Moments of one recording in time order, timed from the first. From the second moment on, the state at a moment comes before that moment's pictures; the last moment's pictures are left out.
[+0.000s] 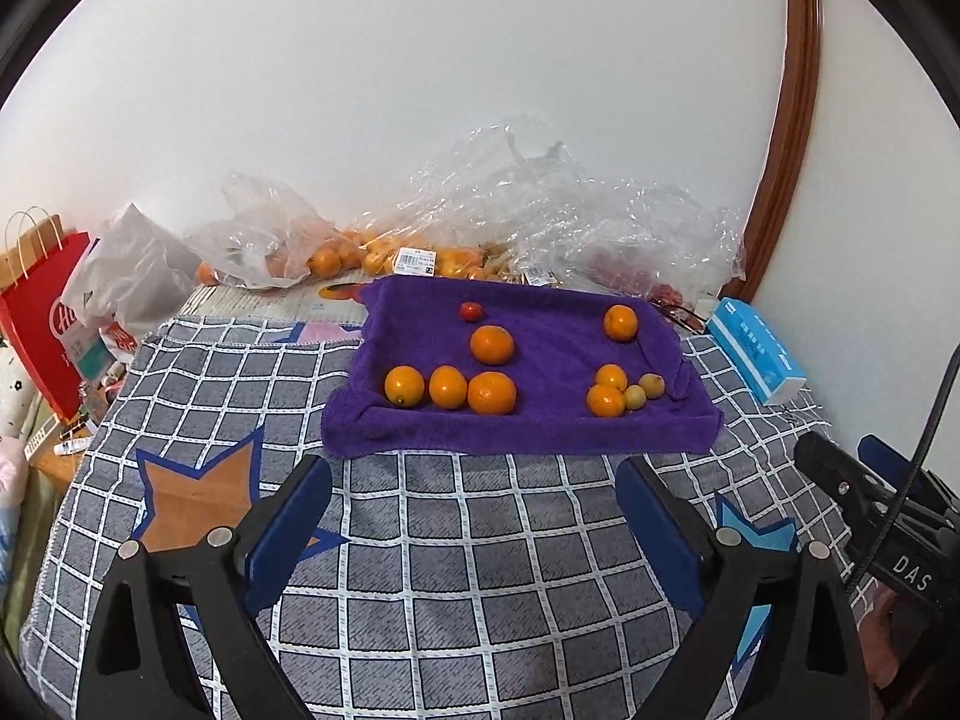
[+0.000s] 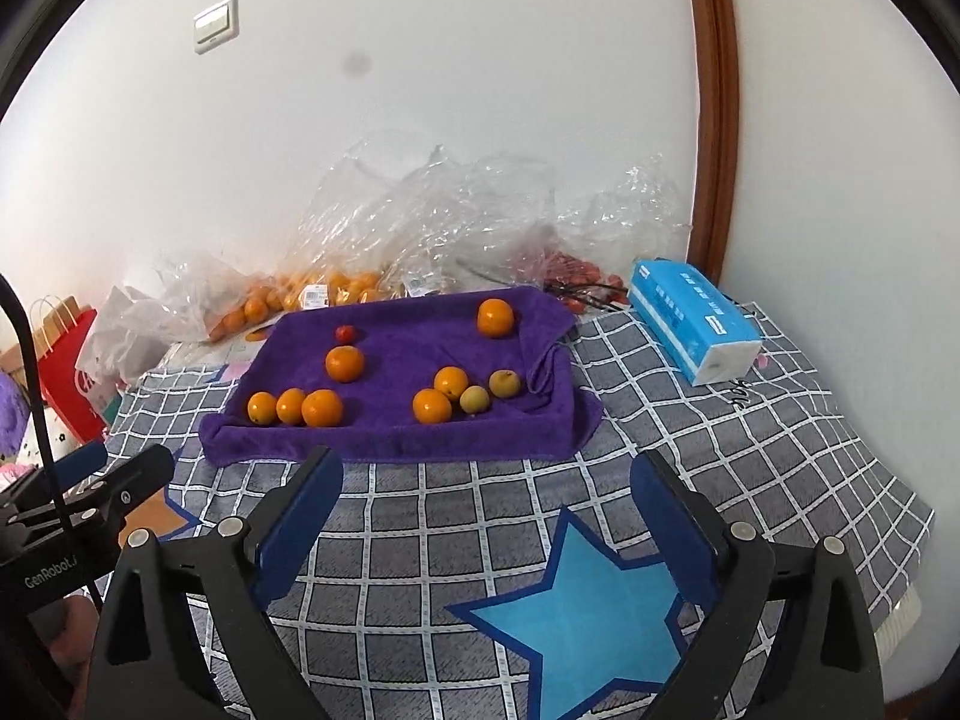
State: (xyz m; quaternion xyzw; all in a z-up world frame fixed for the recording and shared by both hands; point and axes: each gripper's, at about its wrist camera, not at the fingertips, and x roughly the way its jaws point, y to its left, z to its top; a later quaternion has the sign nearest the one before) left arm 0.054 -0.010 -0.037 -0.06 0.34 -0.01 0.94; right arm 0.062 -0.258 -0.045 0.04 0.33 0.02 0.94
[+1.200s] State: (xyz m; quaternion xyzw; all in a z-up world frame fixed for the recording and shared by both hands) left arm 0.049 -0.009 -0.032 -0.07 0.34 0.00 0.94; right arm 0.054 -0.262 -0.042 0.05 0.33 0.02 0.94
